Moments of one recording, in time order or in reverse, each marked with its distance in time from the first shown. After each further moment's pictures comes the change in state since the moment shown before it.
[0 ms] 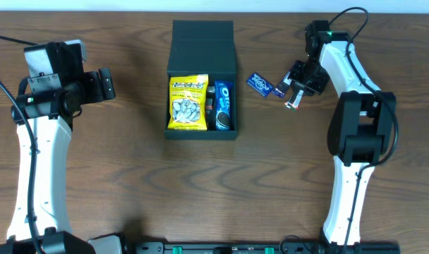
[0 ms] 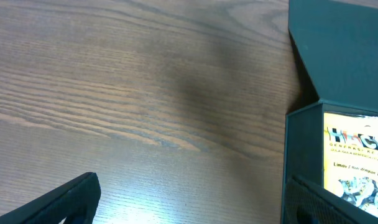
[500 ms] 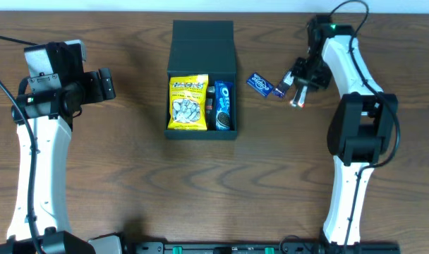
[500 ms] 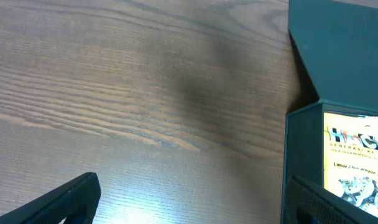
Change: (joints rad) left arm 0.000 0.000 0.000 0.000 0.000 0.000; right arm 0.000 0.001 0.143 -0.144 0.027 -0.122
